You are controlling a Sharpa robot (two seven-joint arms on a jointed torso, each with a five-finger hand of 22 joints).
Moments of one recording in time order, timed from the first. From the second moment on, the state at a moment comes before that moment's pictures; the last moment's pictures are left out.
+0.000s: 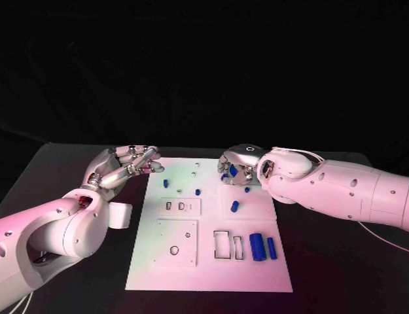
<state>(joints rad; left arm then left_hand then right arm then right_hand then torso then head) 1.10 -0.92 0.07 1.70 -0.08 -0.42 0.47 1.45 -0.19 0.41 0.26 0.08 0.94 0.21 0.27 0.17 1.16 0.13 0.11 0.07 1.10 0.08 0.40 0.29 0.17 0.97 0.20 0.37 0.13 1.28 -0.70 -0.12 1.30 -1.61 -0.27 -0.02 1.23 -0.18 0.54 -0.04 0.21 0.94 0.17 0.26 0.29 1.10 0.11 0.16 0.12 1.45 0.02 1.09 0.89 0.14 1.19 0.13 1.14 0.90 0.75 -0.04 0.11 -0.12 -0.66</state>
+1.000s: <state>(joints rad) 1.10 -0.92 0.07 1.69 -0.08 -0.41 0.45 1.46 -0.19 0.43 0.25 0.08 0.93 0.21 0.27 0.17 1.16 0.14 0.10 0.07 1.10 0.08 0.40 0.29 0.17 0.97 0.20 0.37 0.13 1.27 -0.72 -0.12 1.32 -1.61 -0.34 -0.03 1.28 -0.14 0.64 -0.08 0.14 1.01 0.14 0.31 0.36 1.17 0.09 0.20 0.12 1.47 0.00 1.24 1.04 0.11 1.30 0.10 1.31 1.14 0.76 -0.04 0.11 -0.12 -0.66</state>
